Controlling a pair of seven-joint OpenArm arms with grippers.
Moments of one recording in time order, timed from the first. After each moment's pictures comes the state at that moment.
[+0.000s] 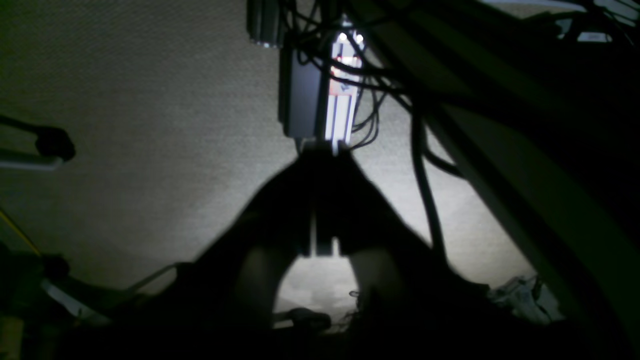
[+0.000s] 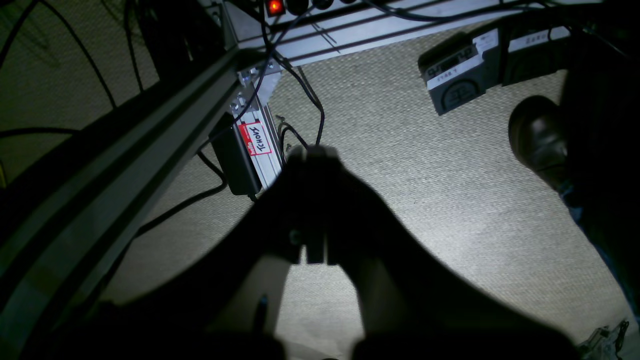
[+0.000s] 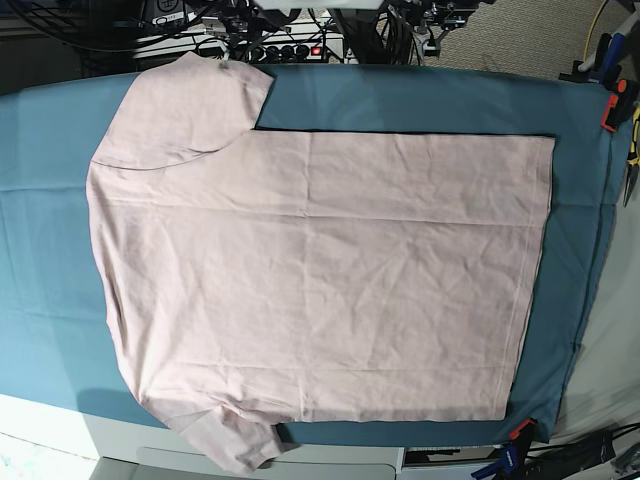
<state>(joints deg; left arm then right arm) 3.3 -0.1 13.8 10.2 -19.6 -6.2 8.8 -1.3 3.3 13.6 9.1 -3.0 4.4 -5.1</state>
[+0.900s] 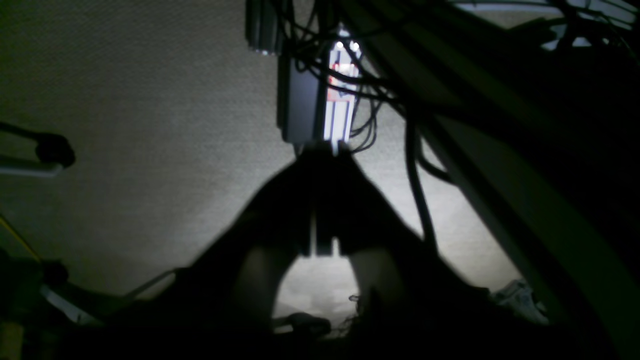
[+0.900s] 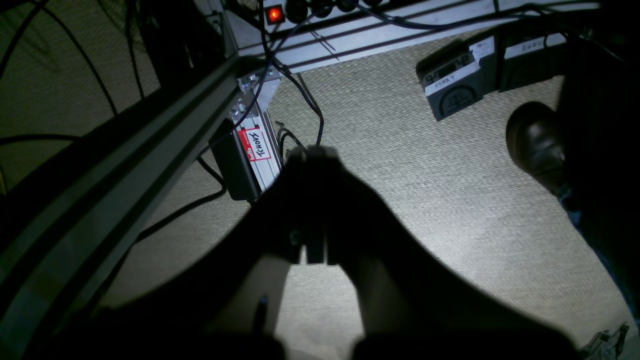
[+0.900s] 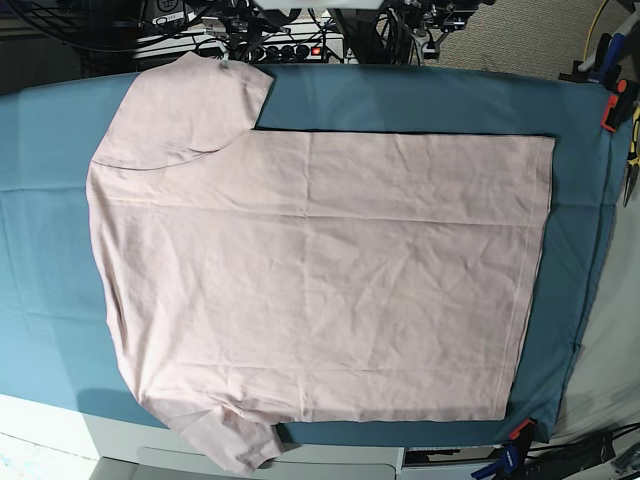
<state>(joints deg) 3.3 -0.1 13.8 11.3 -19.6 -6.2 9.0 -1.3 3.3 13.6 9.1 -3.0 4.4 -4.0</state>
